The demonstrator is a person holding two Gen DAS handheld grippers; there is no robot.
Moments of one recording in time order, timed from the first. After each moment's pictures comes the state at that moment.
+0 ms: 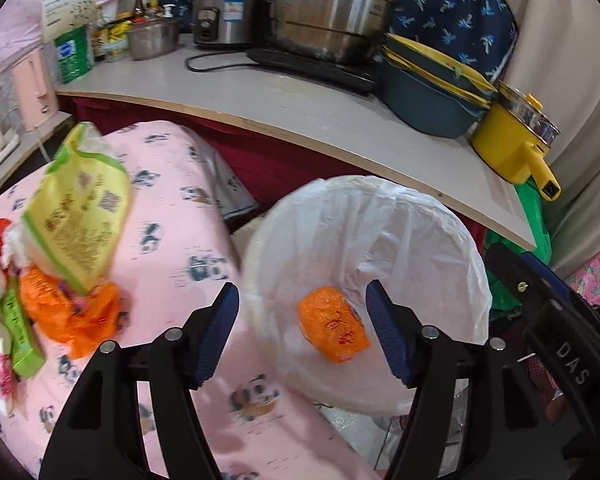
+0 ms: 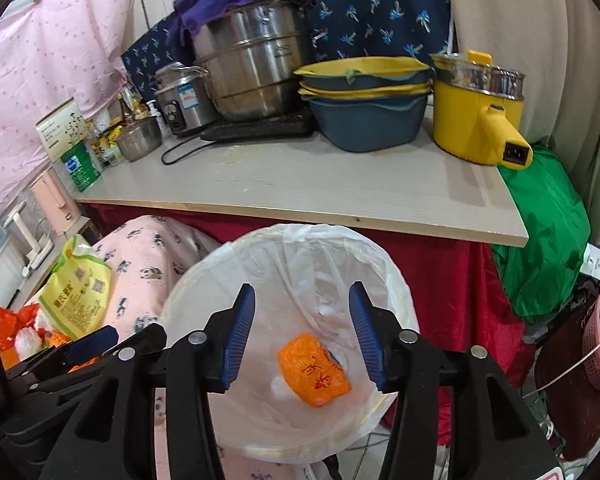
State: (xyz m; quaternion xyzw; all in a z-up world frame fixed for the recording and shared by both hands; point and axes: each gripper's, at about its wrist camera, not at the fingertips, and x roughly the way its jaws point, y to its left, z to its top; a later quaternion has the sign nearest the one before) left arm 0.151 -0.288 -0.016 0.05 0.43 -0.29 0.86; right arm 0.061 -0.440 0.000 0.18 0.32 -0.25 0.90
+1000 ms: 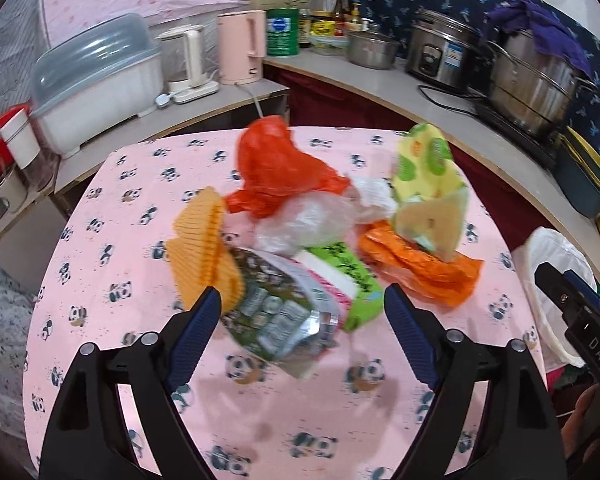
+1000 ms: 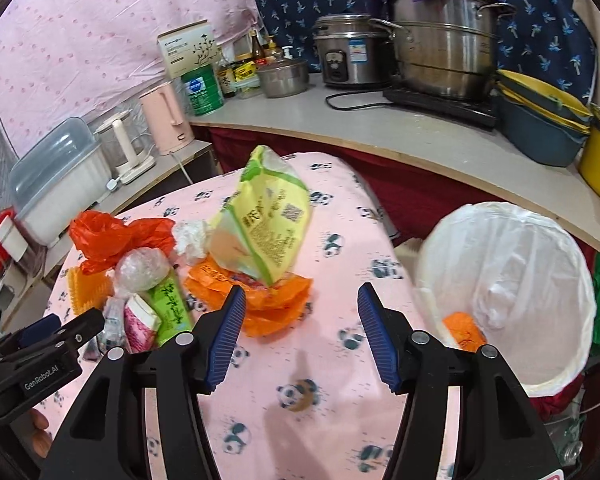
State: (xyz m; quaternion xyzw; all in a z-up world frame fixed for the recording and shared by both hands) left arm 0.176 -0.007 0.000 0.00 0.42 -0.05 0.90; right arm 0.142 -0.222 0.003 0.12 0.37 -0.08 0.92
